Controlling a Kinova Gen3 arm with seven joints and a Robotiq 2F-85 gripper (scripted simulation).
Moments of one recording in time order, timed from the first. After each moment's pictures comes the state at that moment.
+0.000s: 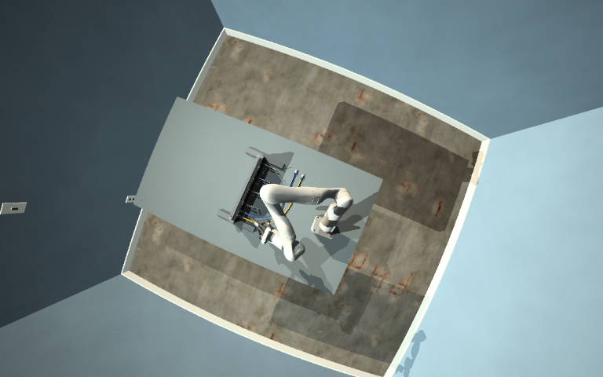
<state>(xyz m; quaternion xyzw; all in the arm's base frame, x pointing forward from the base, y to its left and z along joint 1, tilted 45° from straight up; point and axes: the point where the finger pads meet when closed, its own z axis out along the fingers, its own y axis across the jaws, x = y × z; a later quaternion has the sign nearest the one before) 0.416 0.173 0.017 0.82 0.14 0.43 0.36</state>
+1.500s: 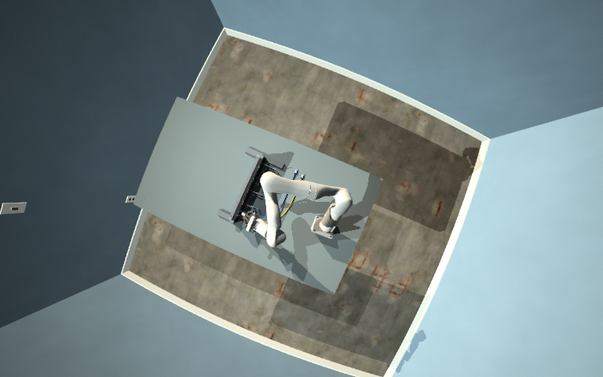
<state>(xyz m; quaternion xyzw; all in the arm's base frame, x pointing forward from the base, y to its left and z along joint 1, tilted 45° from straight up) 0.527 0.109 -0.031 0.82 0.13 0.43 0.36</state>
